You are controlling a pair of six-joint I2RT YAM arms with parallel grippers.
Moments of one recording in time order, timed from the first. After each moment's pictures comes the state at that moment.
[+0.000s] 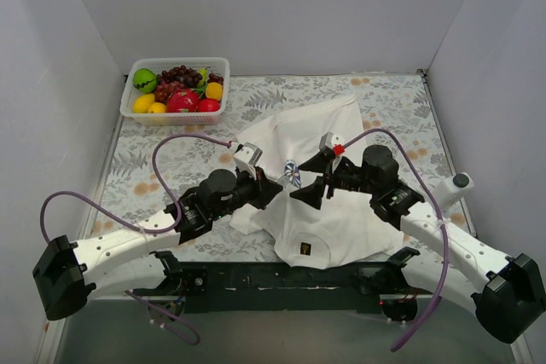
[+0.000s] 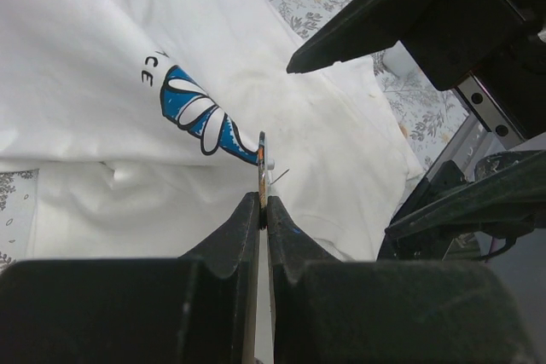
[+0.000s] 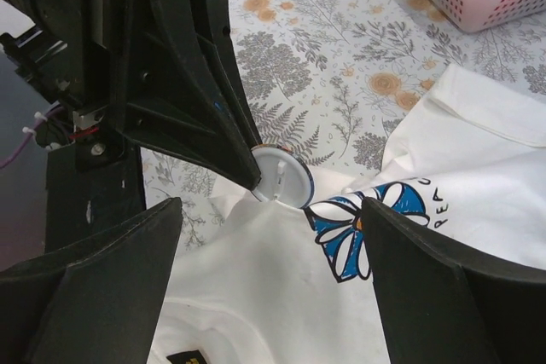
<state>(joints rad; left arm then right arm) -0.97 1.00 0.60 0.16 -0.07 -0.51 0.64 0.94 0.59 0.19 -0.68 0.04</state>
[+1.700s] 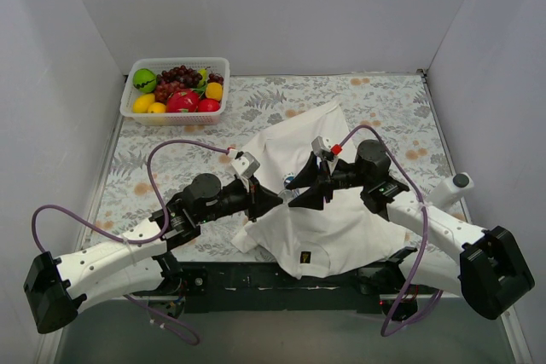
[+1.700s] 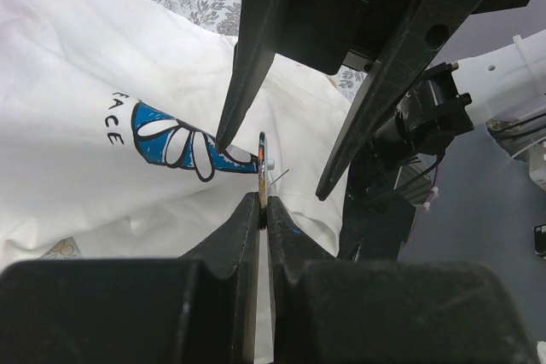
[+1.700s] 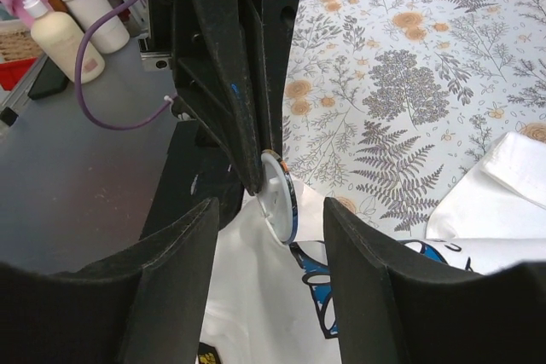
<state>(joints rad) -0.96 0.85 0.56 0.13 0.21 -0.40 0.60 1.12 0.57 0.50 -1.12 0.18</state>
